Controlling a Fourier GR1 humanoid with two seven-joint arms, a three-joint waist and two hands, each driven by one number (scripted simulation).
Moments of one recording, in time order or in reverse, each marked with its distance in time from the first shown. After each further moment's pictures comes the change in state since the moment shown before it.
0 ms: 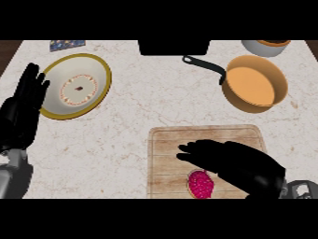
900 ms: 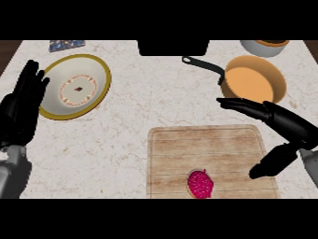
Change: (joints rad) left arm -0.023 0.038 -0.027 0.017 0.032 0.032 0.004; right arm -0.068 -0.092 -0.236 0.392 -0.222 -0.240 -0.570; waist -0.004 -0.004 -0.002
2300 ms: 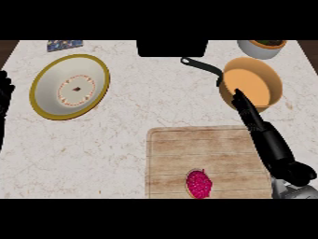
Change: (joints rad) left arm 0.118 0.181 -0.001 0.060 -0.120 0.001 -0.243; right arm 0.244 0.274 -0.030 -0.141 -0.210 -0.444 0.283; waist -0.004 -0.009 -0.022
